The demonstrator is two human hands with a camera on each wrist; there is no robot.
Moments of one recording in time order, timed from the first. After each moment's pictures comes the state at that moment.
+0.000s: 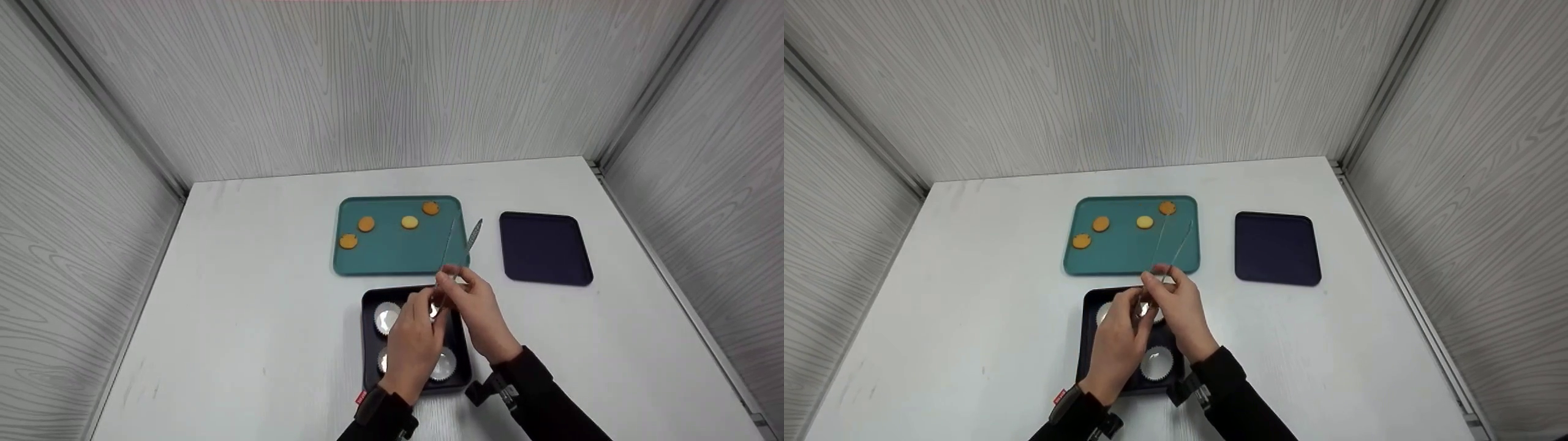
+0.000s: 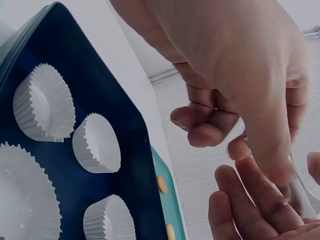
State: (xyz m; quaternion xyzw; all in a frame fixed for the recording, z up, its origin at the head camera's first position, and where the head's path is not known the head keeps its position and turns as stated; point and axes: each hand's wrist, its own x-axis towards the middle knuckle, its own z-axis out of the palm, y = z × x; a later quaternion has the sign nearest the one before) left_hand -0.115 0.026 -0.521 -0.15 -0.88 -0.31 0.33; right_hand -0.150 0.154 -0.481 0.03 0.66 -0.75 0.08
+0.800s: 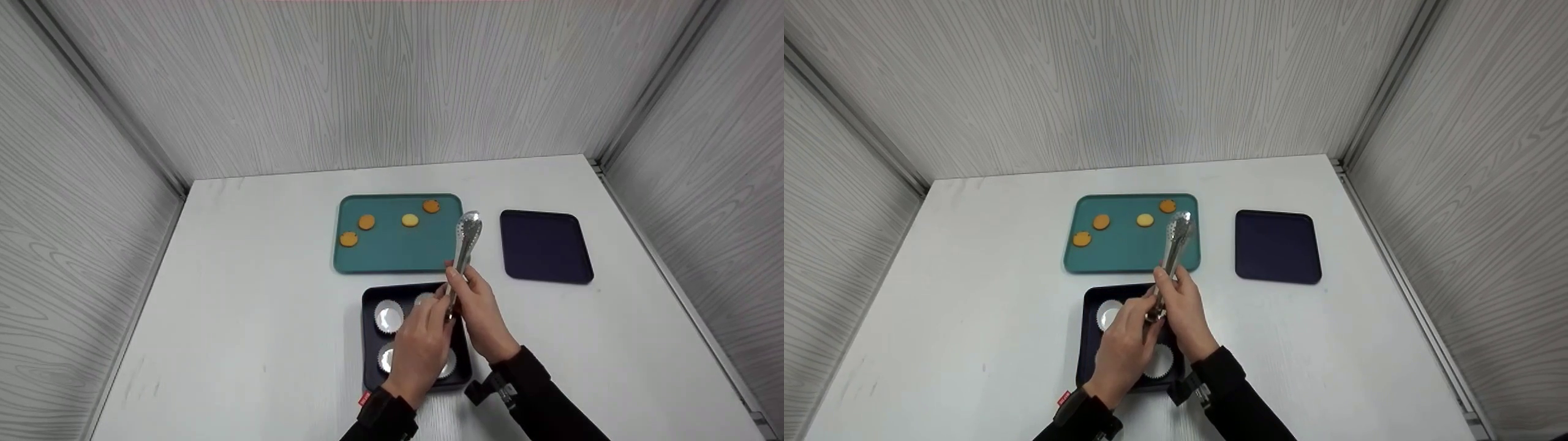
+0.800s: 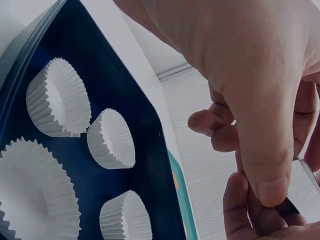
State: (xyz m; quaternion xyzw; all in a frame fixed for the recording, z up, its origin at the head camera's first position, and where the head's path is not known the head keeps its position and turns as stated) left_hand -0.109 0.028 -0.531 -0.24 -0.87 -0.24 0.37; right_hand -0.149 0.155 -0.492 0.03 0.64 -0.77 0.06
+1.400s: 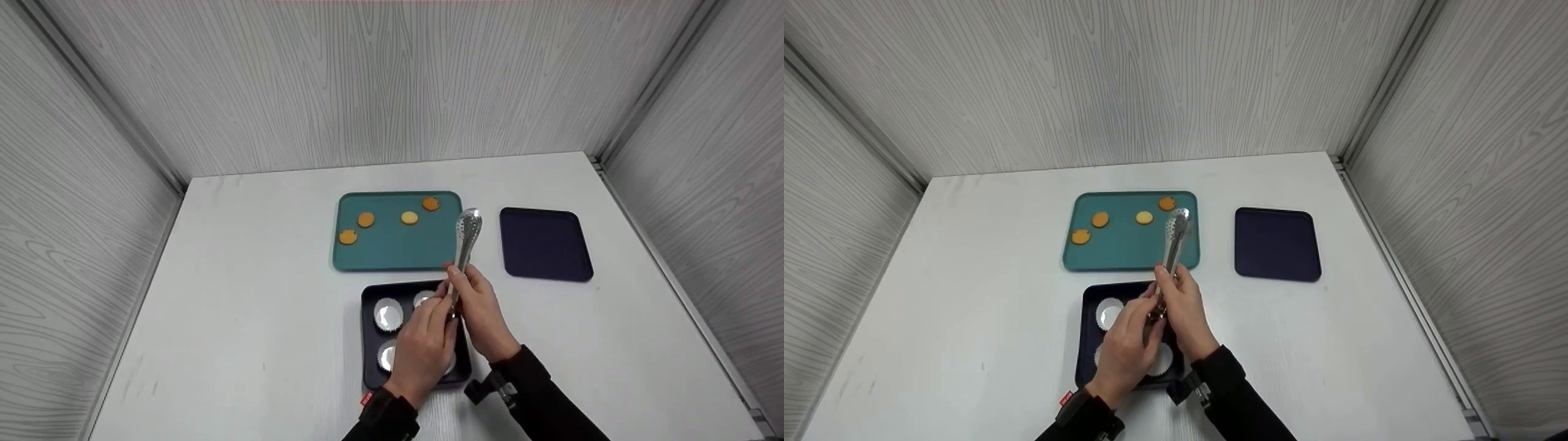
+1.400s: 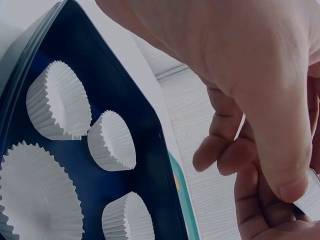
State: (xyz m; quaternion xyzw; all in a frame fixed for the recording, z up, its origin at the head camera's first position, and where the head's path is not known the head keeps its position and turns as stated) left_hand -0.107 0.030 -0.536 -0.25 -0.85 -0.28 0.38; right_hand -0.149 0.154 -0.492 0.02 0.61 -0.79 0.06
